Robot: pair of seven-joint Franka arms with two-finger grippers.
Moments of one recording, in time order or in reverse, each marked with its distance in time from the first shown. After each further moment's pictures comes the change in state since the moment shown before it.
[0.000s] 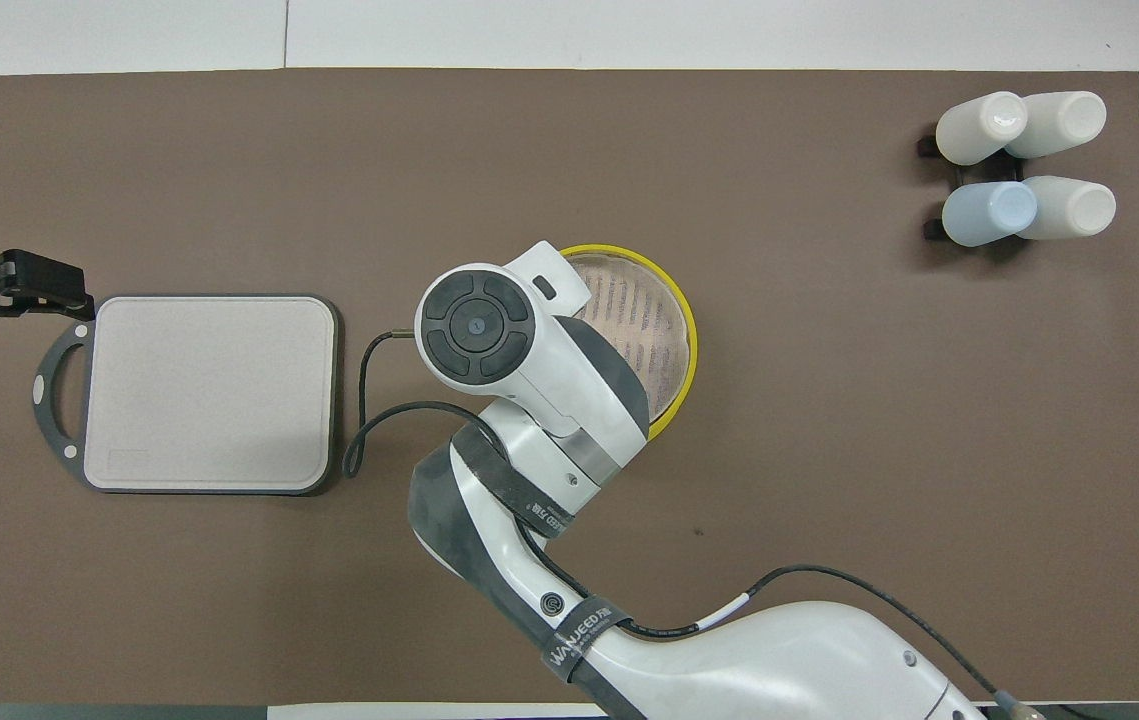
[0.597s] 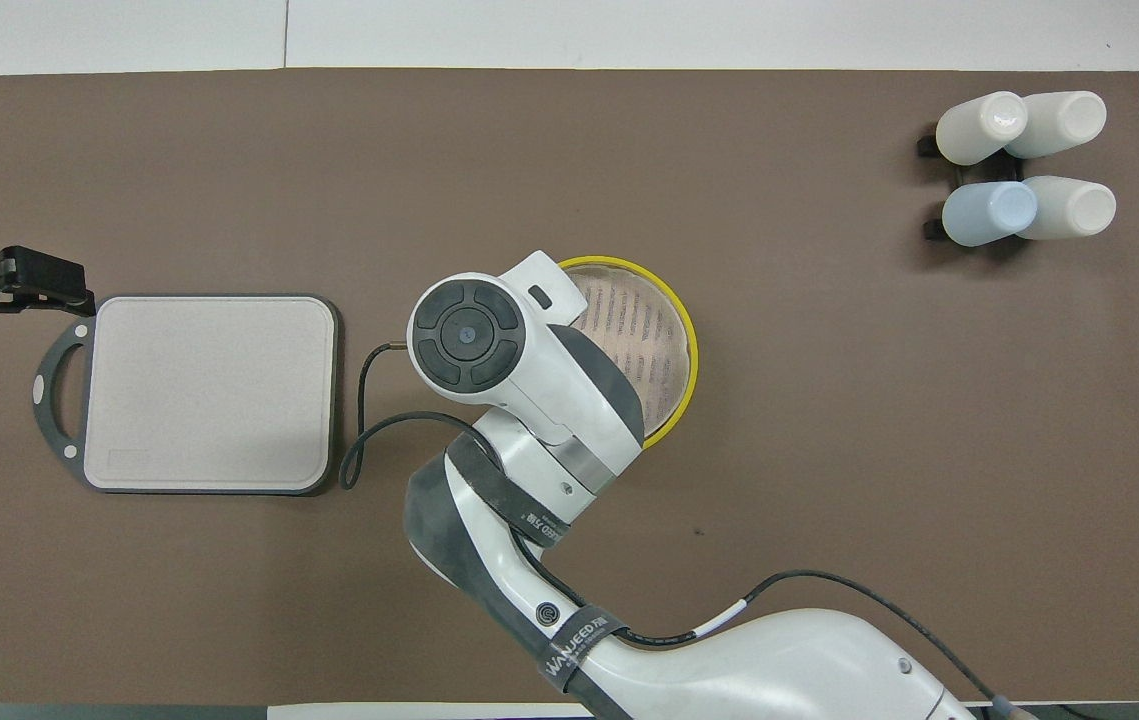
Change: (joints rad) left arm -0.001 0.000 -0.002 0.003 0.000 0.011 0.005; right arm 0.011 -0.004 0.000 -0.018 -0.001 -0.017 0.000
